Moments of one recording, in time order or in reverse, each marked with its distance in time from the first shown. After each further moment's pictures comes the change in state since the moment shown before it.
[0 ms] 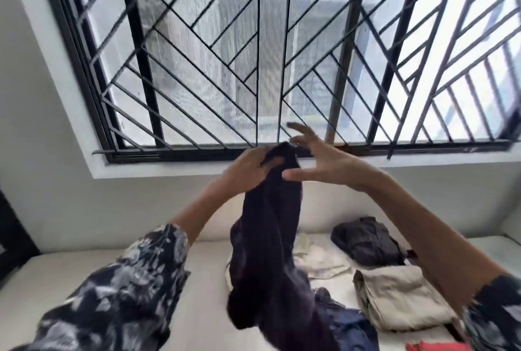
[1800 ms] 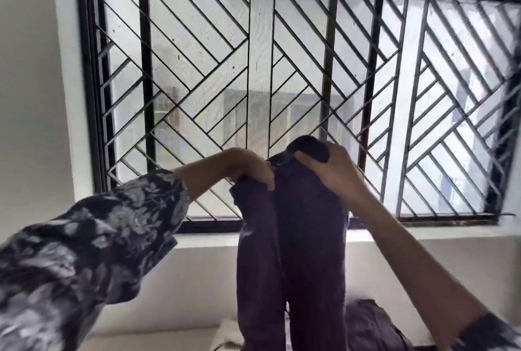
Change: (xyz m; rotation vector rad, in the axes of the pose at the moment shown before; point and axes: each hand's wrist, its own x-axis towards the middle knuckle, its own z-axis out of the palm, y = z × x) left_hand 0.072 0.153 -0.057 0.161 -0.444 -0.525; right_hand -0.042 -0.062 -0.096 0.085 0.715 -0.198
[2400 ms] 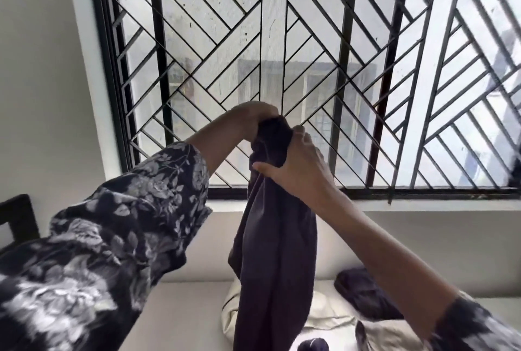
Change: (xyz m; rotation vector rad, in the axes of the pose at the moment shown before) left_hand -0.038 0.002 0.015 -0.514 0.344 0.063; right_hand -0.064 -0.031 0.049 -0.492 -0.115 -0.009
